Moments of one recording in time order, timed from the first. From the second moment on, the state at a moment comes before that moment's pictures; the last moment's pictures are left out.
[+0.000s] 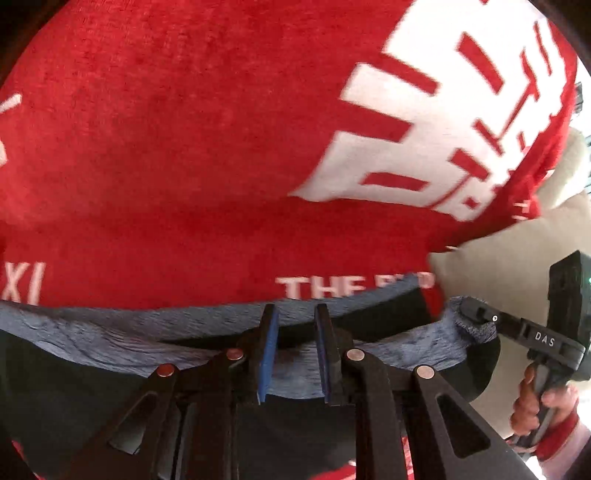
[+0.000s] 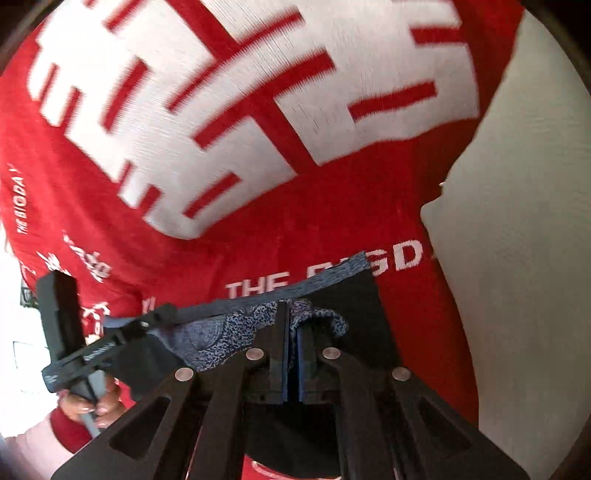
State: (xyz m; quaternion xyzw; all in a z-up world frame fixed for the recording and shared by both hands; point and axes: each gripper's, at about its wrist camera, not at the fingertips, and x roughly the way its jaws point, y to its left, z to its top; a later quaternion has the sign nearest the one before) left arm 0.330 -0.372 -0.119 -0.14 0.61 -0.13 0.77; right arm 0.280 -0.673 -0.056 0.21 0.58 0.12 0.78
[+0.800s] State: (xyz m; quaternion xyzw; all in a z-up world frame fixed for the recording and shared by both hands) left arm 0.267 -0.344 -0.124 -0.03 0.63 -0.07 0.78; right arm 0.292 -0.670 -0.038 0.14 0.61 0.09 0.78
